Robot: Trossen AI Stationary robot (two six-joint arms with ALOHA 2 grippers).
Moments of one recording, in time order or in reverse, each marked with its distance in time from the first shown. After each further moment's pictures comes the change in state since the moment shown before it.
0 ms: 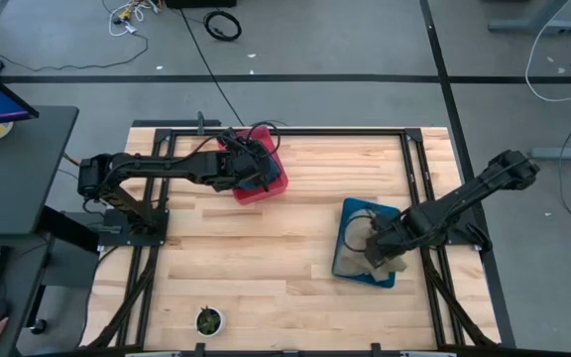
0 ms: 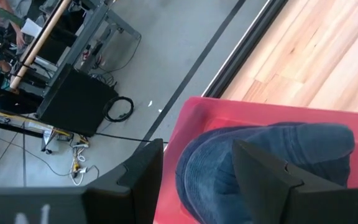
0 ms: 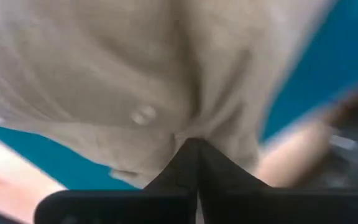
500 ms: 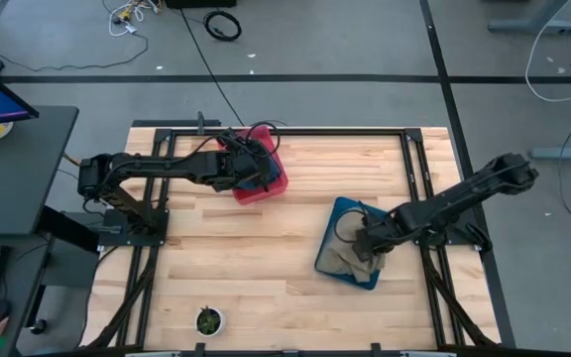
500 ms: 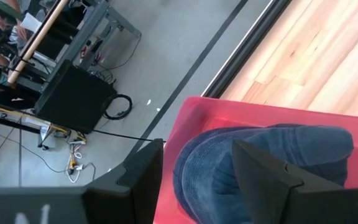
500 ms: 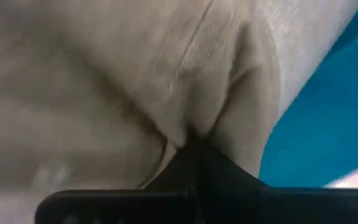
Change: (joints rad) left arm 0.000 0.000 0.000 -0.006 0.000 -0.032; right arm -0.116 0.051 -0.175 0.310 0.017 -0.023
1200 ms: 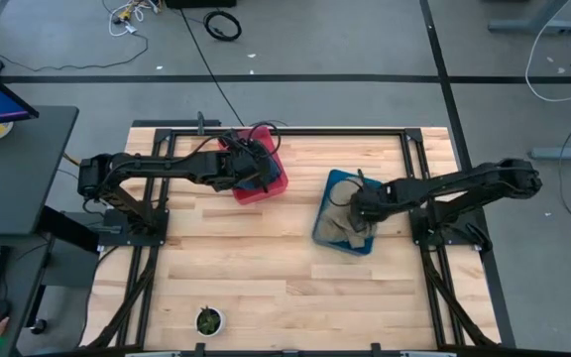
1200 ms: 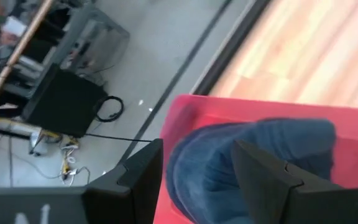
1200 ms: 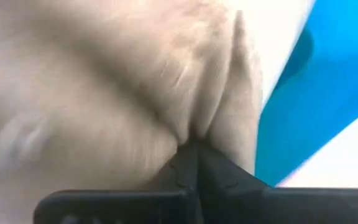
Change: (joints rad) left arm 0.000 0.000 0.000 -0.002 0.044 0.027; right arm -0.341 -0.017 -0.006 -0.037 0.204 -0.397
